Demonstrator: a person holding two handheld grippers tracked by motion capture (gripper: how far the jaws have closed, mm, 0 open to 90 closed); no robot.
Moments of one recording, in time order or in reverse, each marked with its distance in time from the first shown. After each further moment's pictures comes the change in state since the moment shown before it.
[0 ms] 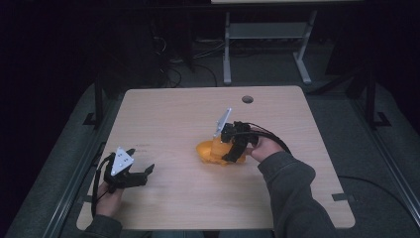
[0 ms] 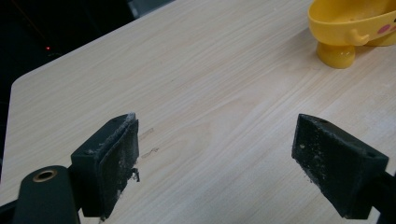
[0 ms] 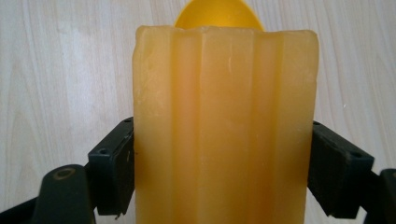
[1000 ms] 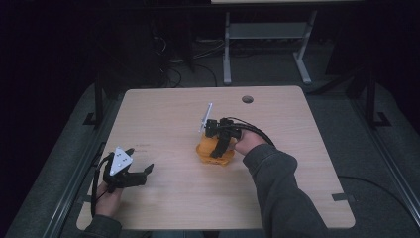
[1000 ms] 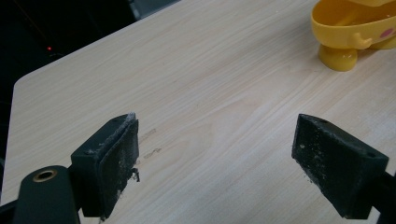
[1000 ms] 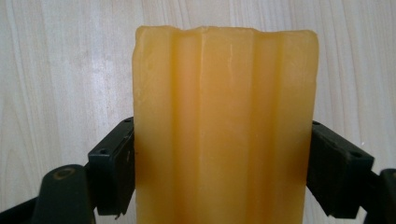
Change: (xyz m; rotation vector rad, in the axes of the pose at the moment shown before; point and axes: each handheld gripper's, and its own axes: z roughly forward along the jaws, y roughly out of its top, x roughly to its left) left arm 0.002 0.000 -0.001 -0.003 0.003 -0.004; right arm -0.016 0.038 0.028 0.066 0.081 0.008
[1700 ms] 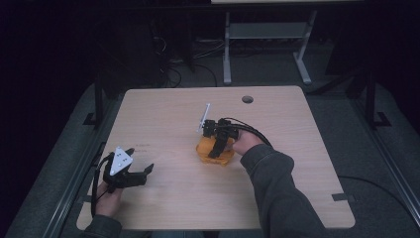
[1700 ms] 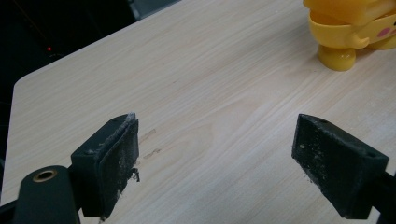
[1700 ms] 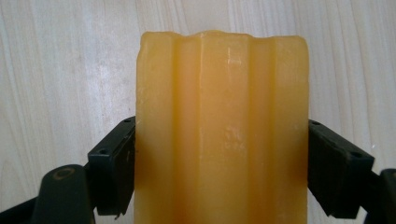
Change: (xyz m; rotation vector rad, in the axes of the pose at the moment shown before) left arm 0.000 0.000 0.001 -0.006 0.001 -0.006; right arm -0.003 0.004 0.009 0.010 0.010 0.027
